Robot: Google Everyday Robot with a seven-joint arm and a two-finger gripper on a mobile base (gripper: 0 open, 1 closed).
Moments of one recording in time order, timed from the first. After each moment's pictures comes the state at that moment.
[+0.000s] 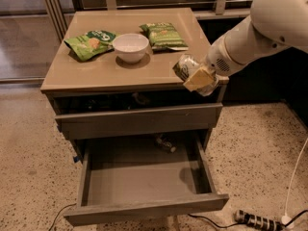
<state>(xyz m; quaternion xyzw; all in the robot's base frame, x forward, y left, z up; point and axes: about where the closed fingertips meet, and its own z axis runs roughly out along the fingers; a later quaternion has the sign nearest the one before) 0.601 -0.128 0.878 -0.47 0.82 0.07 0.32</state>
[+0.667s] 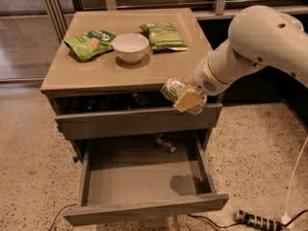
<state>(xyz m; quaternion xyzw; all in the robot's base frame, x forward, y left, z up) 0.572 -0.097 0.830 -0.53 0.80 0.08 0.27</state>
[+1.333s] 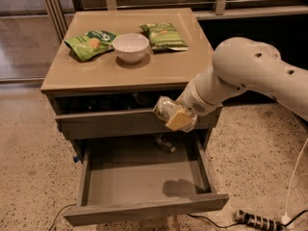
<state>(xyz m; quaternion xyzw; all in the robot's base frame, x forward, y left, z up) 0.551 -0.075 0.778 -0.56 0.78 0.09 0.26</state>
